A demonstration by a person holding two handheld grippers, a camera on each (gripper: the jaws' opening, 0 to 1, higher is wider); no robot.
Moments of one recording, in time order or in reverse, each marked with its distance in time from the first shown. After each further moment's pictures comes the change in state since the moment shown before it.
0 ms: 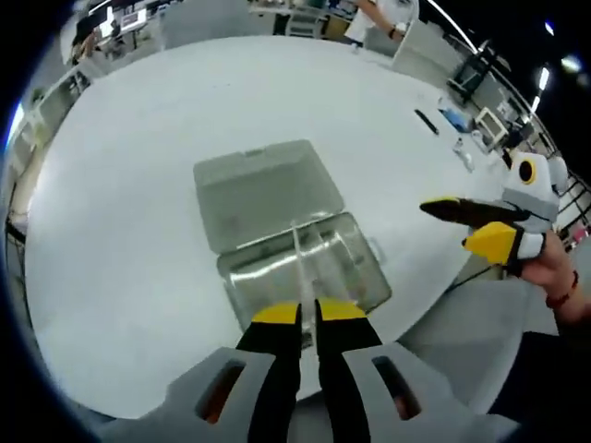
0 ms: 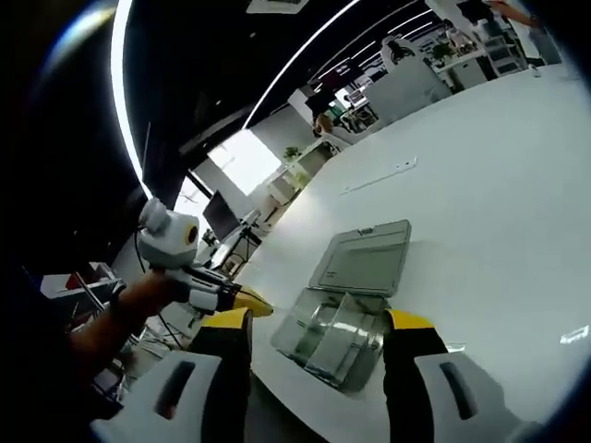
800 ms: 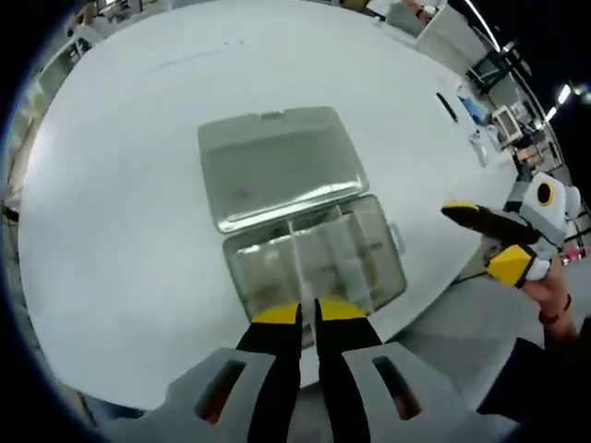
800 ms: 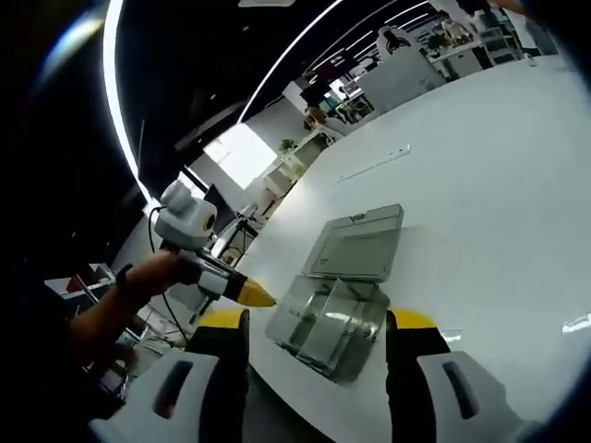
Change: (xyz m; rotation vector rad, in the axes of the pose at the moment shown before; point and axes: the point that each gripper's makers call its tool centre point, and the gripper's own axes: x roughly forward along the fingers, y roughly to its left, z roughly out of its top) left arm 0.015 0.010 -0.014 -0.088 0.178 -0.016; right arm 0.000 -0.012 -0.012 0.031 0.032 -0.008
